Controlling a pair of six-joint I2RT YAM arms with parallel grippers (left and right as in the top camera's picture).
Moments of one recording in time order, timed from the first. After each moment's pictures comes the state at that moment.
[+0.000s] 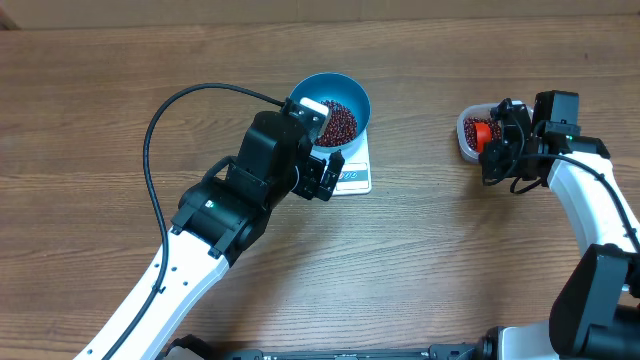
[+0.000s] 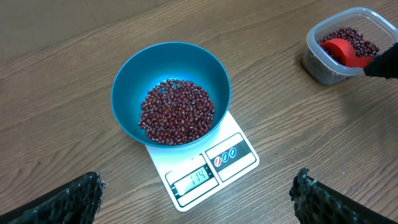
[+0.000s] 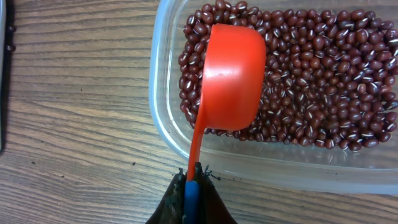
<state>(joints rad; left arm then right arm) -0.57 1.28 1.18 -0.58 -0.06 -0.07 -0.18 1.64 1.11 -0.66 -0.25 -0.24</state>
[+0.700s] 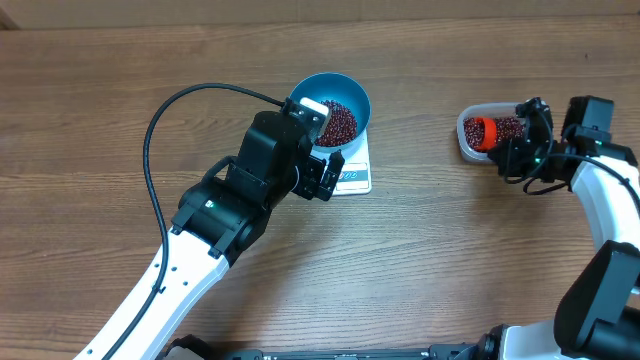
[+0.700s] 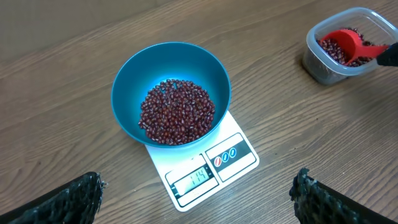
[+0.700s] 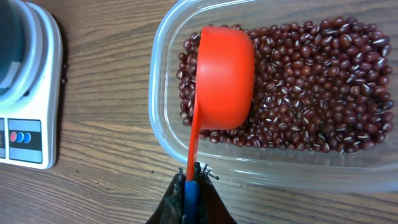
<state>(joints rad) -0.57 1.28 1.18 -0.58 -0.06 -0.07 -0.32 1.65 1.11 -0.64 -0.49 -0.25</state>
